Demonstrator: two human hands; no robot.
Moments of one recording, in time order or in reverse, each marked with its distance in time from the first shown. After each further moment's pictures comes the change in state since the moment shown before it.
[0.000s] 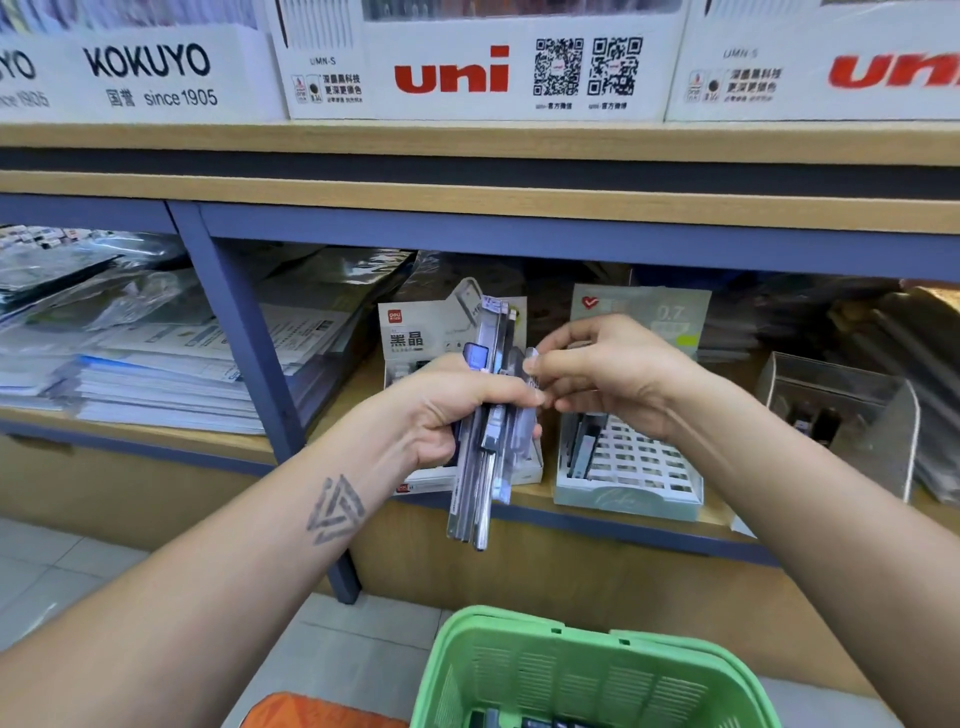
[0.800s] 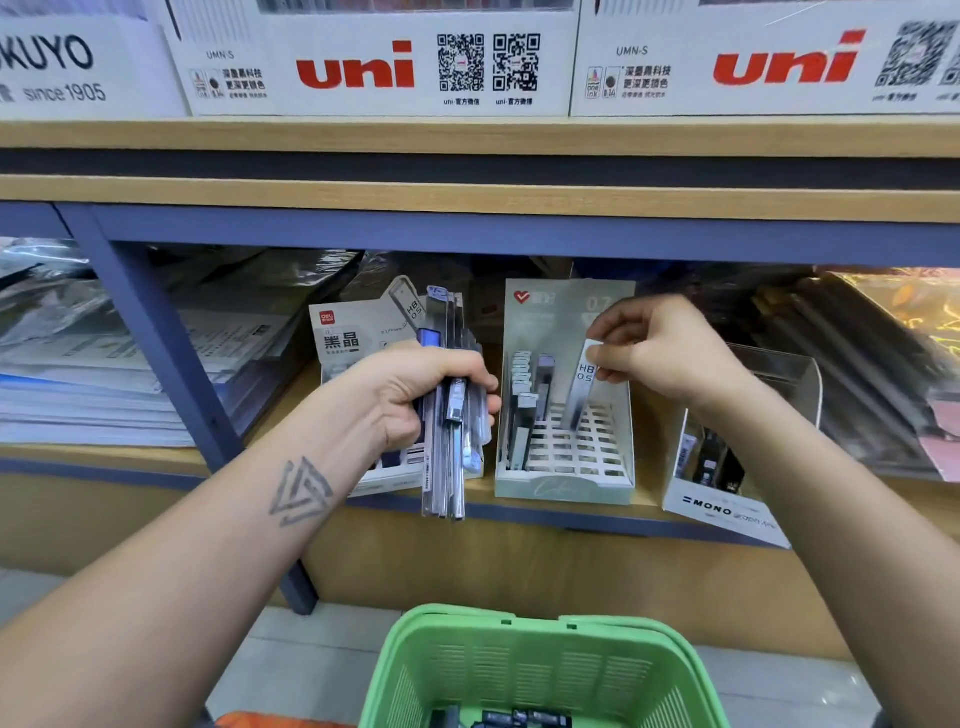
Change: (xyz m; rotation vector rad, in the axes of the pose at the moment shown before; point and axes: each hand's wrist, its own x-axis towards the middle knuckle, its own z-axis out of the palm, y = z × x) left_hand 0.017 0.011 0.034 -0.012 0.080 -0.092; right_hand -0.018 0.029 -0.098 -0.427 0.346 -0.237
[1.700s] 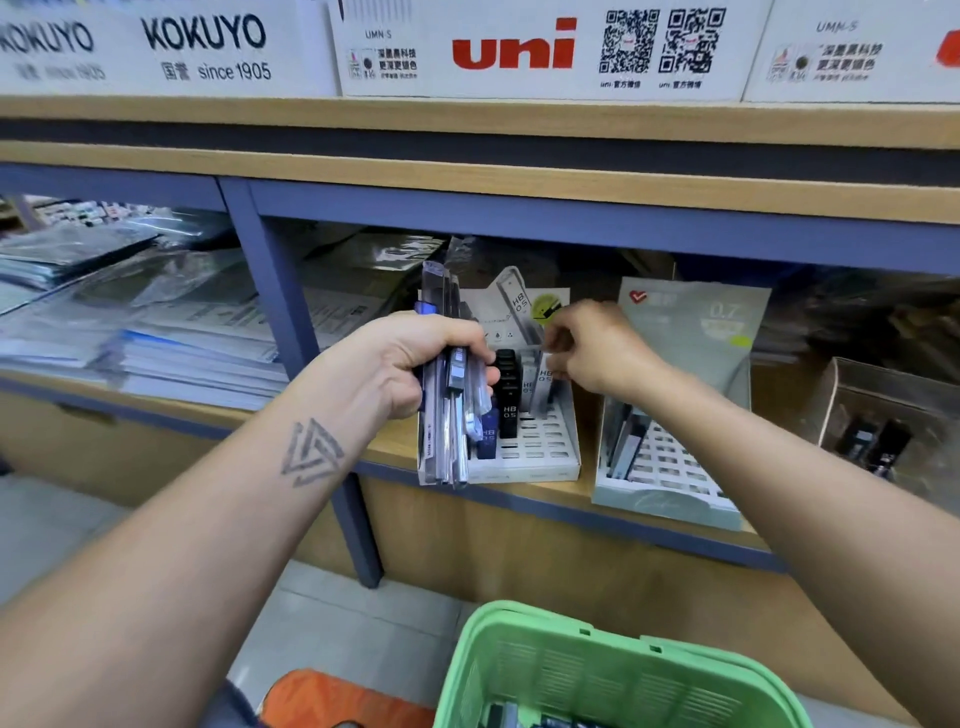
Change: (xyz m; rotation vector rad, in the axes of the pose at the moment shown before) left_hand -0.013 0.015 -0.092 -0.017 0.163 -0.004; right_hand 0.061 -0.046 0.139 -0.495 -0.172 -0.300
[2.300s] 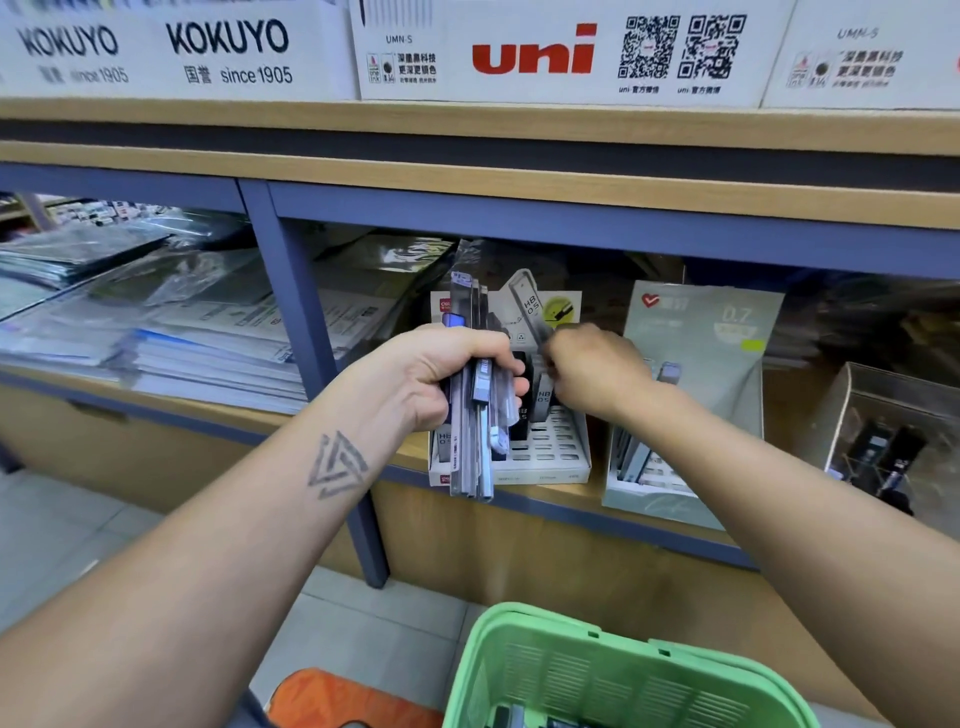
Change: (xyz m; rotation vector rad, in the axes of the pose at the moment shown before) left_hand 0.001 -0.009 0.004 -0.035 -0.072 0.019; right_hand -0.007 -0.024 0.014 -0.306 -0.089 0.037
